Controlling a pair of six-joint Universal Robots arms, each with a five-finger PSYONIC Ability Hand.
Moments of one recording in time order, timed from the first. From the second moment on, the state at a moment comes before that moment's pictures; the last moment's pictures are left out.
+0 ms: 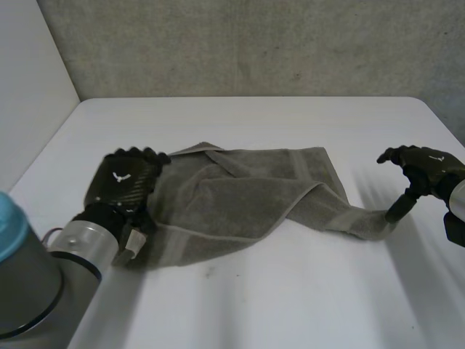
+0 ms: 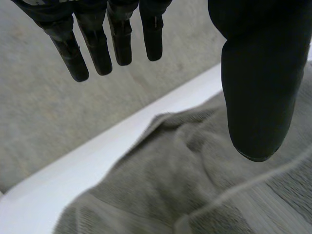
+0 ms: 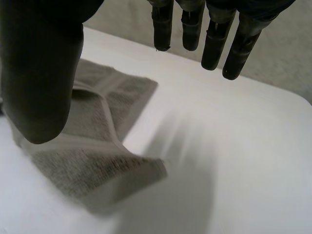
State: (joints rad) left arm 4.24 -1.68 -1.93 3.48 -1.59 3.34; right arm 1.58 -1.32 1.62 0.14 1.29 2.97; left_hand 0.34 0.34 0.34 0.34 0.17; right_hand 0.25 0.26 0.26 0.28 0.07
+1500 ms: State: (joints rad) left arm 4.27 -1.61 -1.53 3.16 -1.61 3.48; right arm 1.60 -1.50 1.32 0.24 1.32 2.57; left_hand 1.15 1.21 1.21 1.22 1.02; right_hand 1.31 1.32 1.33 1.34 1.15
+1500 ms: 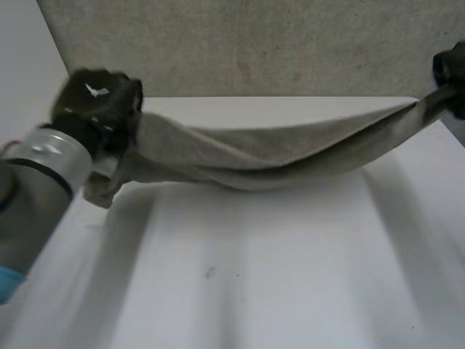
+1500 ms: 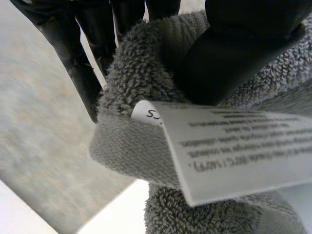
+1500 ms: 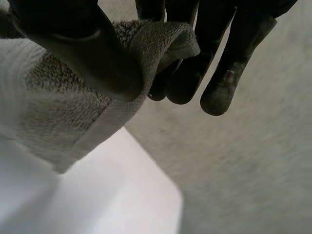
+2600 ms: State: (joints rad) left arm 4.35 -2.03 -1.24 3.52 -1.60 3.15; right arm 1.77 -1.12 1.14 -0.22 1.26 2.52; left_hand 1.17 1.22 1.22 1.22 1.02; right_hand 1.31 1.33 1.33 1.34 1.16
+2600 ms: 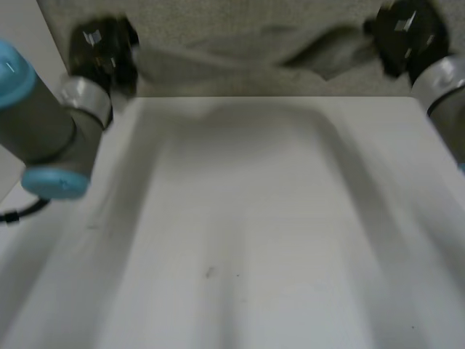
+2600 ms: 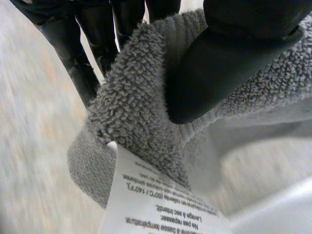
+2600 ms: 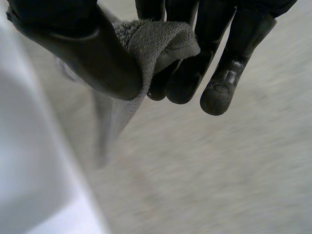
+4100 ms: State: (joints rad) left arm 4.30 -2.34 -0.99 2.95 -1.52 3.57; right arm 1.63 -1.20 1.70 -0.11 1.18 2.87; left_hand 0.62 0.62 0.62 0.62 0.44; right_hand 0.24 0.24 0.25 0.26 0.06
